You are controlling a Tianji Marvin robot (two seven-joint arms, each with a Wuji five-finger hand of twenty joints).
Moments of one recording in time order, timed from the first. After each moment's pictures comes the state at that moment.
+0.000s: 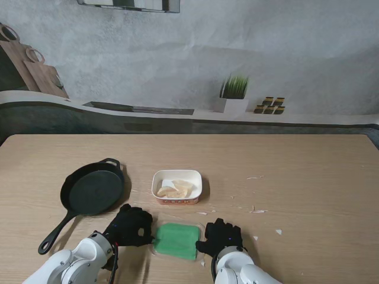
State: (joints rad) left arm 1.80 -1.04 -1.21 -1.67 0.83 -0.12 -0.07; right arm -1.71 -1.08 0.79 -1.90 -0.72 0.86 0.03; left_hand 0.70 -0.47 0.61 -0.07 0.96 0.07 0.78 0.45 0.51 0.10 0.46 0.49 0.21 0.20 0.48 0.62 -0.09 0.34 0.26 0.61; right_hand 0.31 -0.39 0.91 -0.14 0.45 0.12 0.81 0.30 0.19 0.08 0.88 0.38 0.15 0.10 1.01 0.57 -0.05 0.02 1.00 0.71
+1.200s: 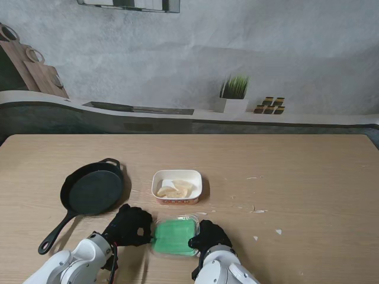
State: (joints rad) left arm 1.80 -1.05 -1.21 -1.65 0.80 -0.13 -0.05; right arm -1.78 -1.27 0.86 -1.88 -0.38 0.88 -0.33; left_hand 0.73 -0.49 0.63 -0.08 0.97 0.07 0.78 0.45 0.51 0.08 0.46 0.48 0.21 0.19 0.47 0.62 -0.07 0.34 0.22 0.68; right_hand 0.58 -0.77 1.18 -0.25 0.57 0.16 1.24 0.26 1.01 0.14 1.10 0.38 0.97 0.22 1.15 0.55 0.40 0.30 1.44 0.62
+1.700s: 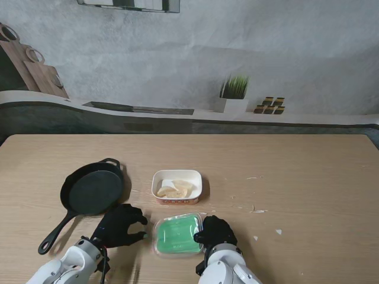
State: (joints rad) left arm 1.88 -1.07 -1.31 -1.66 0.89 -0.19 0.10; right arm -1.81 -1.29 0.91 -1.88 -0.39 0.79 -0.40; left_hand 0.63 -0.40 0.58 -0.07 0.69 0.07 0.48 0.32 0.48 0.11 0.45 0.46 0.21 0.20 0.47 0.62 -0.05 0.34 0.22 0.70; right_hand 0.61 -0.80 1.18 -0.28 0.76 0.14 1.23 0.25 1.16 0.19 1.08 0.46 1.15 0.24 1.33 0.50 0.56 0.38 1.54 0.62
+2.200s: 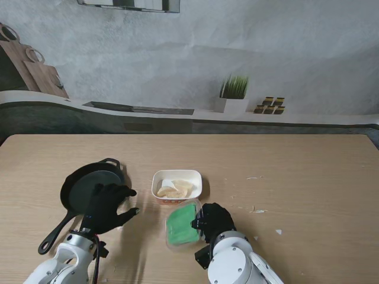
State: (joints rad) left arm 1.92 -1.10 -1.35 -1.74 0.86 -0.10 0.30; right arm -1.82 -1.28 0.98 -2.04 -0.21 0.78 -0.37; left_hand 0.63 -0.34 0.51 -0.07 0.56 0.11 0.45 0.33 0.46 0.12 0.43 0.46 0.21 0.20 0.47 0.62 -0.04 0.34 0.22 0.70; right_hand 0.64 -0.80 1.21 -0.28 0.76 0.15 1.23 0.30 1.18 0.20 1.14 0.51 1.15 0.26 1.39 0.50 0.56 0.41 1.56 0.63
